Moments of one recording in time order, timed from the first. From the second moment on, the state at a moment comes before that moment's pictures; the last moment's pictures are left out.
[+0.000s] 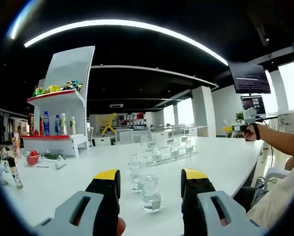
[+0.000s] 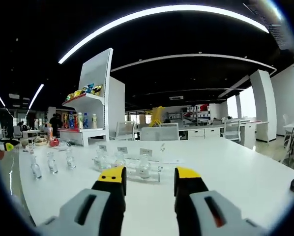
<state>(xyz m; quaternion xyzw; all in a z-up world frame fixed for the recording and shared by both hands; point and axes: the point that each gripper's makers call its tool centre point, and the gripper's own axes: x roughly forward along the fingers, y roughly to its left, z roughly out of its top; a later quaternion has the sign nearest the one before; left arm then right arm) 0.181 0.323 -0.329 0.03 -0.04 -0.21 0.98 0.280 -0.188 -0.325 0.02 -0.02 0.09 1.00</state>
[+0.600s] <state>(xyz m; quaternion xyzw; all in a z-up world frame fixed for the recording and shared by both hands) 0.172 0.322 -0.319 0.02 -0.06 -0.21 0.98 0.211 -0.217 -0.348 -0.03 -0.01 0.06 1.00</state>
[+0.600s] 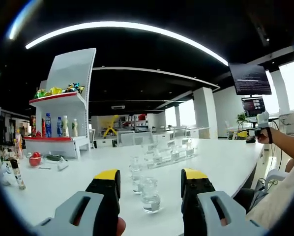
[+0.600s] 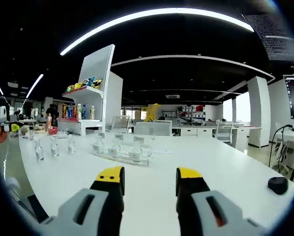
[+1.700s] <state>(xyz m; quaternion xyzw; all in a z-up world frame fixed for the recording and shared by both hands) 0.162 0.317 -0.316 0.02 -0.07 -0.21 0.97 0.164 -0.223 -0.357 0.01 -0.01 0.04 1.00</state>
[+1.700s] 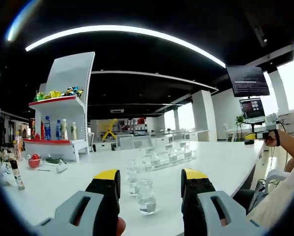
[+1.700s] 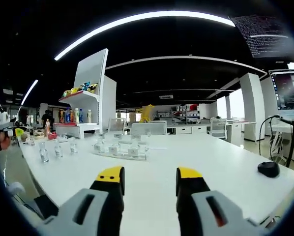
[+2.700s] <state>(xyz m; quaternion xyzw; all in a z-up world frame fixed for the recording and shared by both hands) 0.157 0.326 -0.316 0.02 -0.08 -0.20 0.98 0.159 -0.222 -0.355 0.01 -0.02 0.05 1.00</state>
